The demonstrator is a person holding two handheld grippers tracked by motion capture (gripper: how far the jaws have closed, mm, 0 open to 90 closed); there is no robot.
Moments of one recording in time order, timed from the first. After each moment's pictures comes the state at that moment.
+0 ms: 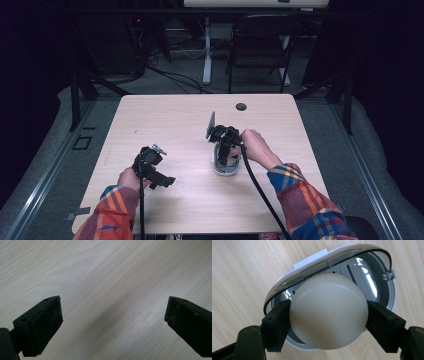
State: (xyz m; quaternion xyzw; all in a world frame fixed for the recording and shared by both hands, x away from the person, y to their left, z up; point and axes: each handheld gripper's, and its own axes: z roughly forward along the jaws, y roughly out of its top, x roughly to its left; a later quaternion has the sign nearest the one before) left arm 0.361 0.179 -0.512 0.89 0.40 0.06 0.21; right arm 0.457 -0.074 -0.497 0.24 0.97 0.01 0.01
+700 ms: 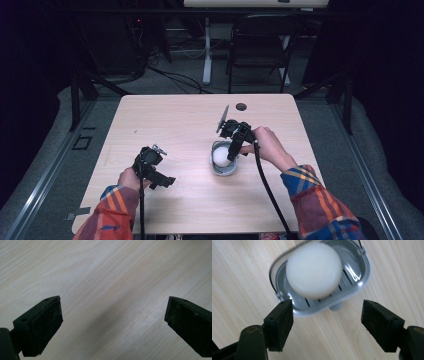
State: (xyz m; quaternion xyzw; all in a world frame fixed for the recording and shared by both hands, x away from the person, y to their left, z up) left arm 0.360 0.179 -0.512 0.89 0.40 0.06 0.21; right arm 0.442 -0.108 -0.459 0.25 0.97 0.06 0.03
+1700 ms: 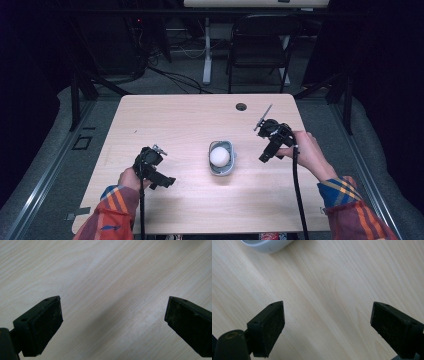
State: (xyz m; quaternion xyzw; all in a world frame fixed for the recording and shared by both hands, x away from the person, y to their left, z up) left arm 0.360 0.178 -0.513 0.89 0.40 0.06 0.21; right arm 0.417 -0.209 -0.442 0.32 0.94 0.08 0.07
